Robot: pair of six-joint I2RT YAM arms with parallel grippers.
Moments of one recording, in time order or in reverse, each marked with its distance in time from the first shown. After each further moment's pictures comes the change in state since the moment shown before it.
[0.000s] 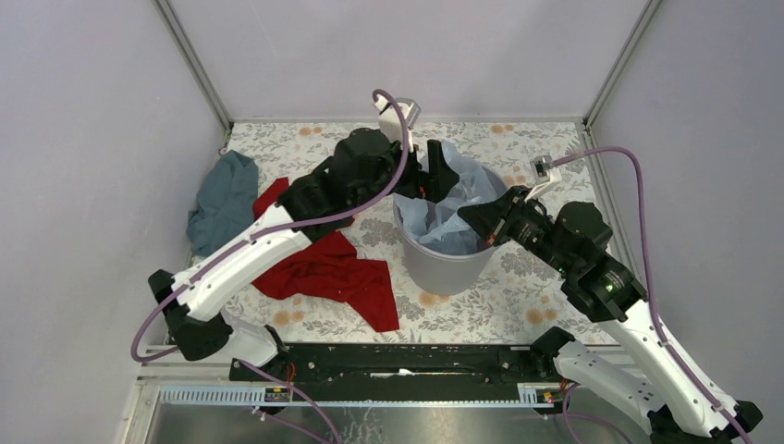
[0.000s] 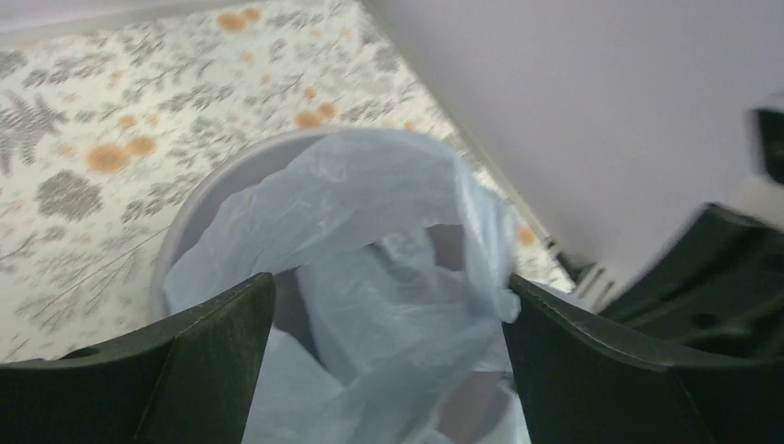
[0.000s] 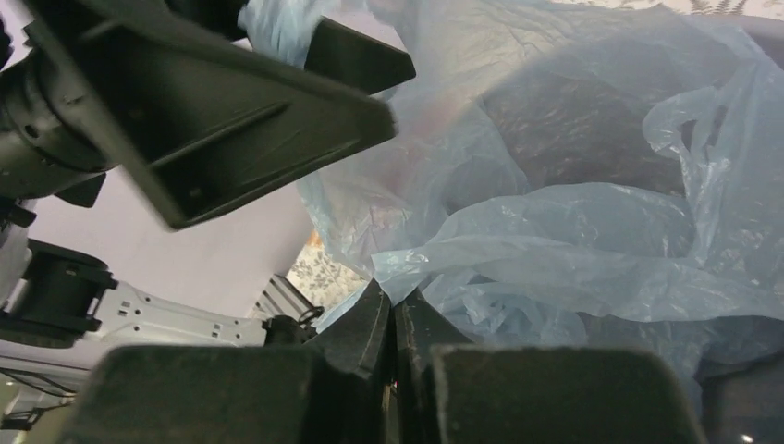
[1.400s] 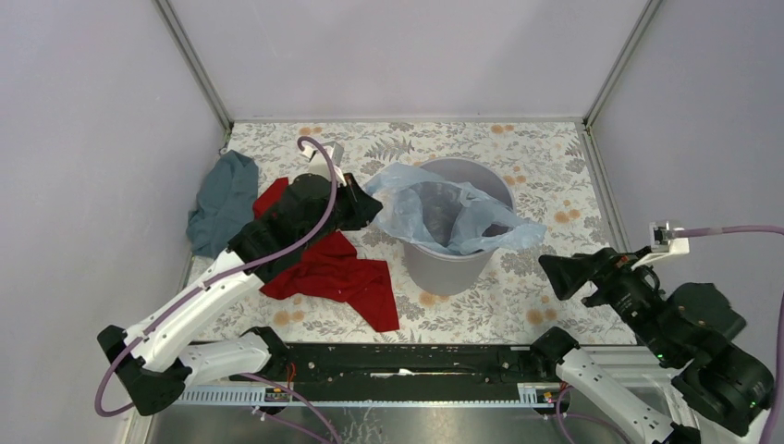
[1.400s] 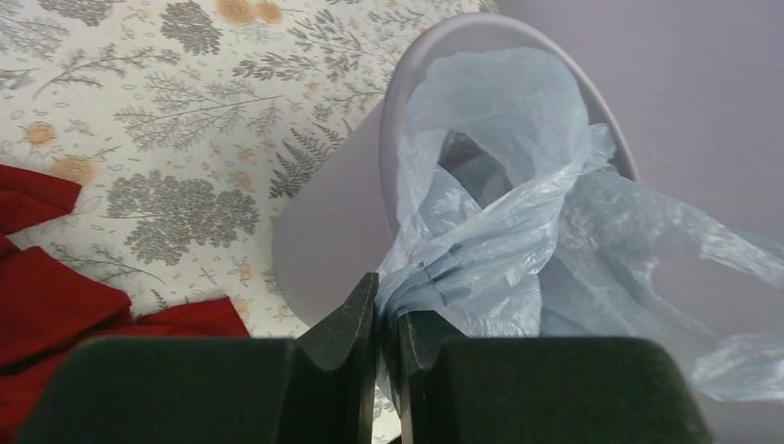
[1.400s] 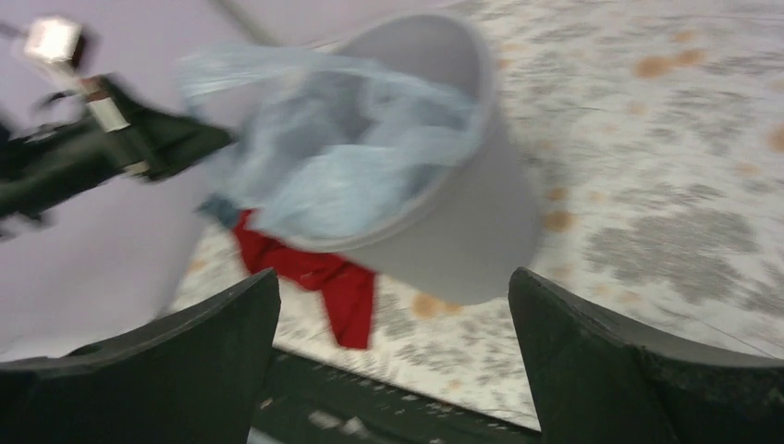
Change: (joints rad) left arm 0.142 -0.361 -0.502 -0.021 -0.079 -0.230; right arm 0.000 -0.352 0.281 -0.783 0.424 -0.117
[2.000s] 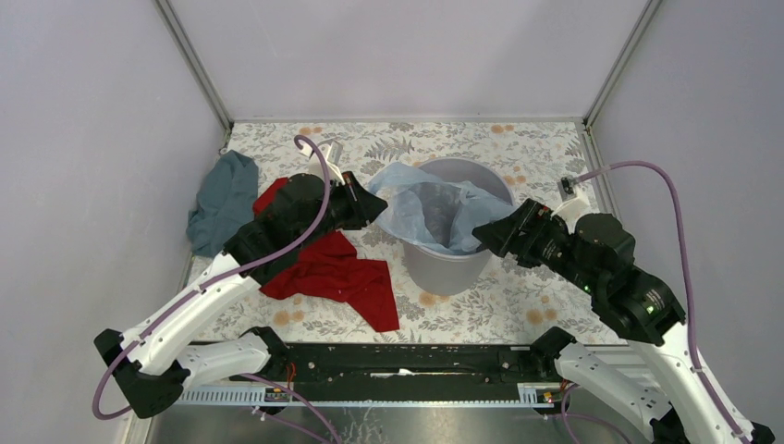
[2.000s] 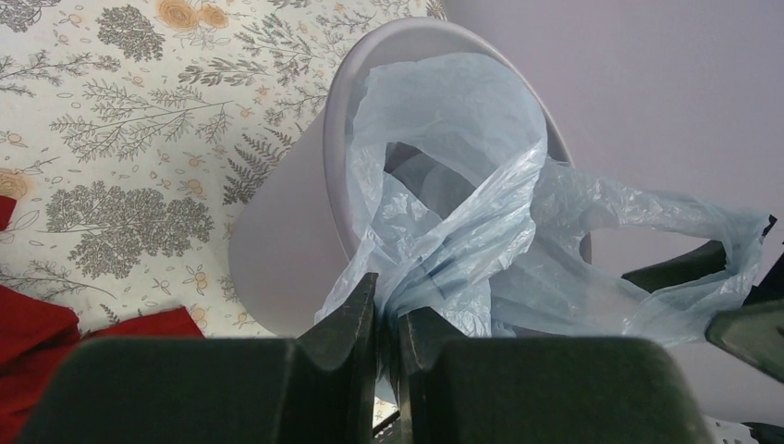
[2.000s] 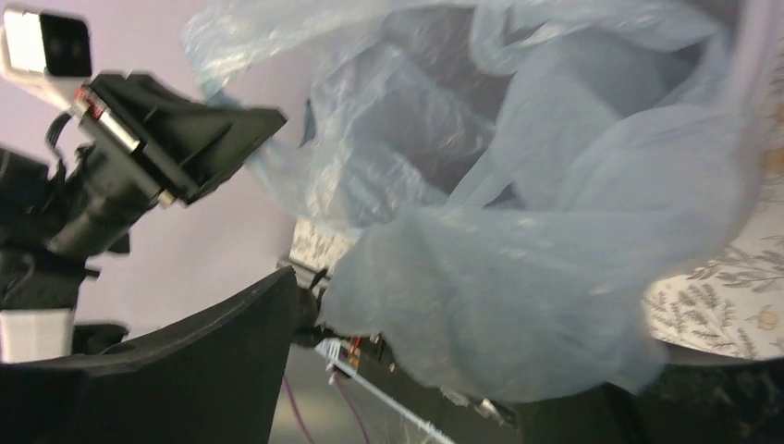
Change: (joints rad) left arm 0.000 -0.028 -0.001 0.044 0.087 -0.028; right arm 0.000 0.280 -0.138 0.316 -0.351 0.281
